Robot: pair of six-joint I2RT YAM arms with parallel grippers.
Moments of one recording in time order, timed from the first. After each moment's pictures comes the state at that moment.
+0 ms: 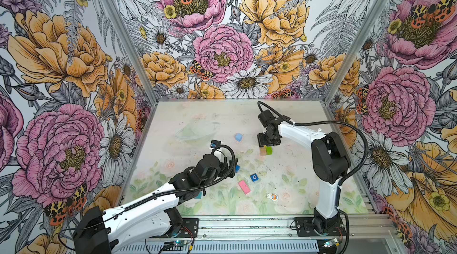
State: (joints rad) left arm -0.92 0.93 0.56 -0.15 -0.31 -0.51; right arm 0.46 1.96 1.46 -0.84 0.02 0.30
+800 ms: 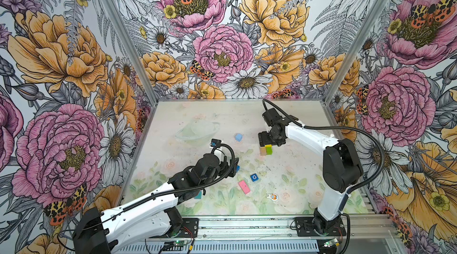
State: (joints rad) left arm -0.93 0.89 0.58 -0.17 -0.29 -0.53; right arm 0.46 1.78 1.39 -0.86 0.00 0.31
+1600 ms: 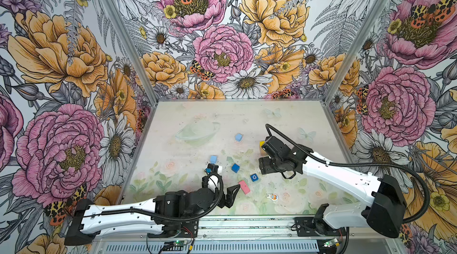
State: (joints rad) left arm -1.44 0.58 0.43 -0.34 -0.58 -0.74; right arm 0.83 1.31 1.00 -0.88 0.12 0.62
